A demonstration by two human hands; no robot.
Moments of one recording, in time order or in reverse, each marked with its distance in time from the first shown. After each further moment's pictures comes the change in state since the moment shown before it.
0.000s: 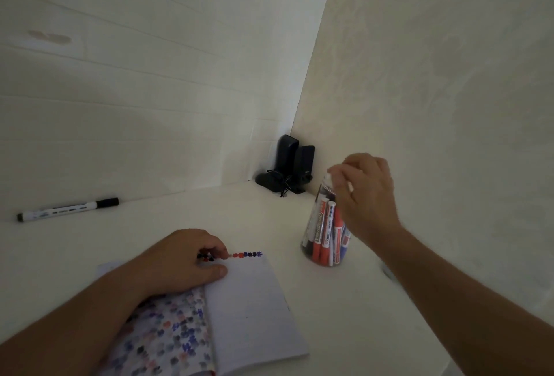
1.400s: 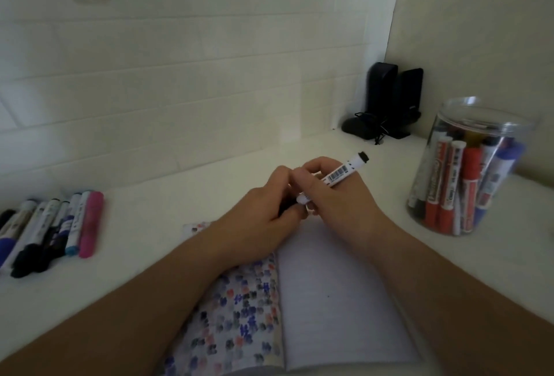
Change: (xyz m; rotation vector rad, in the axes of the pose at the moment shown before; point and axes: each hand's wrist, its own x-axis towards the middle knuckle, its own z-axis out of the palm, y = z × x) left_hand -0.001 0.036 0.002 -0.117 0.086 -0.050; right_hand -0.051 -0.111 0.115 1.275 -0.584 0.520
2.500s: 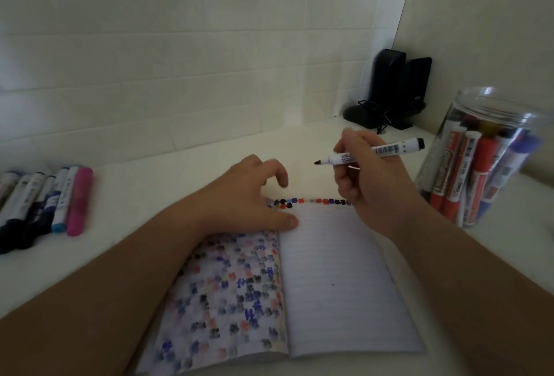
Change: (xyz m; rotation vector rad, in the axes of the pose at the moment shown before) left_hand 0.007 -0.031 -0.024 0.251 -0.136 -0.198; right_hand 0.008 -0.005 -0.022 0.293 0.117 0.146
